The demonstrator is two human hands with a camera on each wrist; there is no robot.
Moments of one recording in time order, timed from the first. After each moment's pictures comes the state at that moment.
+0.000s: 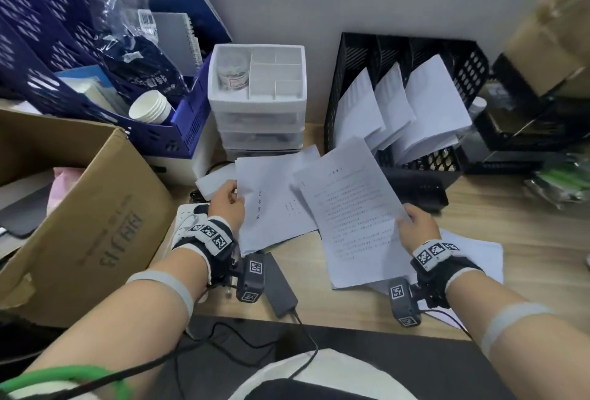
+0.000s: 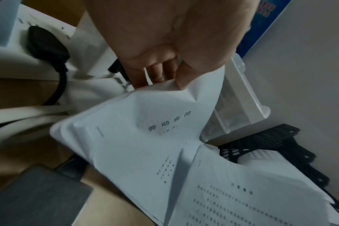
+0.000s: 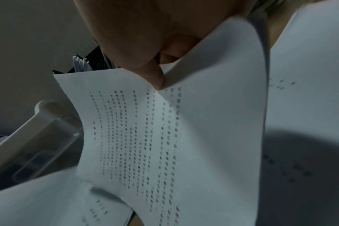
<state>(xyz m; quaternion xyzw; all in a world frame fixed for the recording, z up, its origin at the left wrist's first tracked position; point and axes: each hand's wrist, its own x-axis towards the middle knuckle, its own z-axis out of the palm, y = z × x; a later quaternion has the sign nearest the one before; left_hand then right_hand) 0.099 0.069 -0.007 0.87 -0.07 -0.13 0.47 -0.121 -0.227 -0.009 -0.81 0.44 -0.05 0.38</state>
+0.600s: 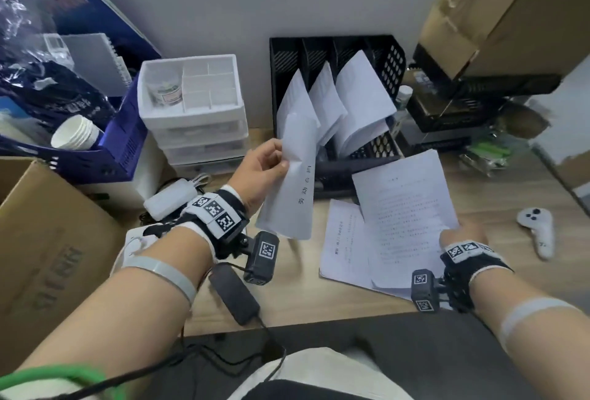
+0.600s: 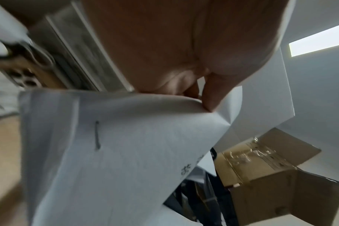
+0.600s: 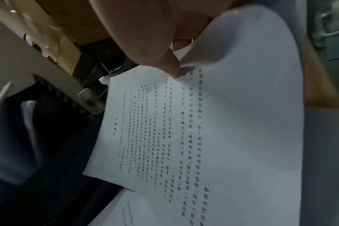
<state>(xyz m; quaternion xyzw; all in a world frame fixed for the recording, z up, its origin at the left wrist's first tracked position) 0.036 -0.059 0.091 0.60 -0.32 -0.33 0.66 -0.255 -0.311 0.013 -0.66 0.68 -0.06 0.31</state>
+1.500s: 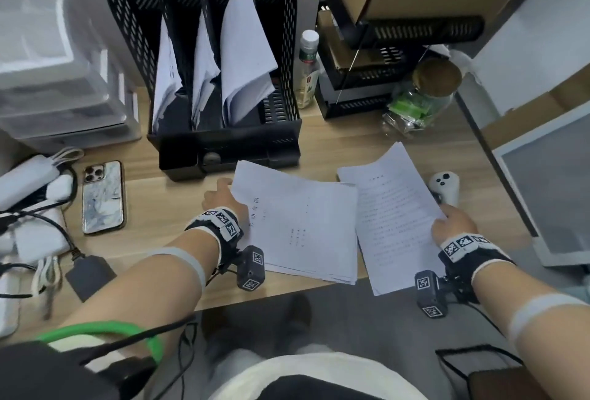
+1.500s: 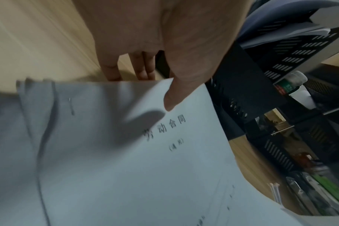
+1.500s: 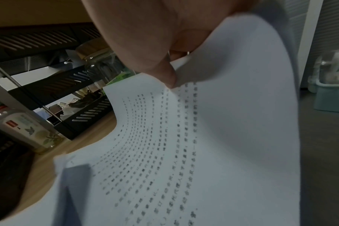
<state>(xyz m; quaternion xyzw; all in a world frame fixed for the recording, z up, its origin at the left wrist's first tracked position) -0.086 -0.214 -0.058 0.92 -0.07 -0.32 0.21 -0.407 -0.463 0.003 -0.70 0.66 0.08 0.26</state>
